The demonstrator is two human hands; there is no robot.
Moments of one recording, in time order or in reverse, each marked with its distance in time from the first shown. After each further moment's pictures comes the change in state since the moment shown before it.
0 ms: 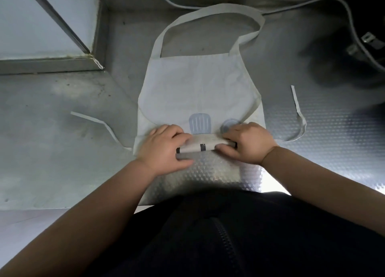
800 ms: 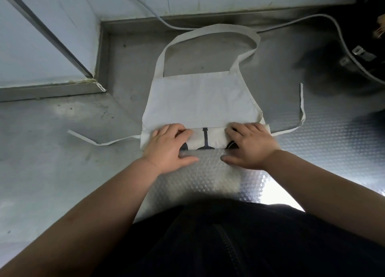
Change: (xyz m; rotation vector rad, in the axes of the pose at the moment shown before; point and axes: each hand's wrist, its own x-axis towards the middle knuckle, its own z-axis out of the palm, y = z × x) left_hand 0.039 -0.023 -0.015 0.087 -0.101 -0.013; right_hand 0.021 0.012 -0.006 -0.171 -0.280 0.233
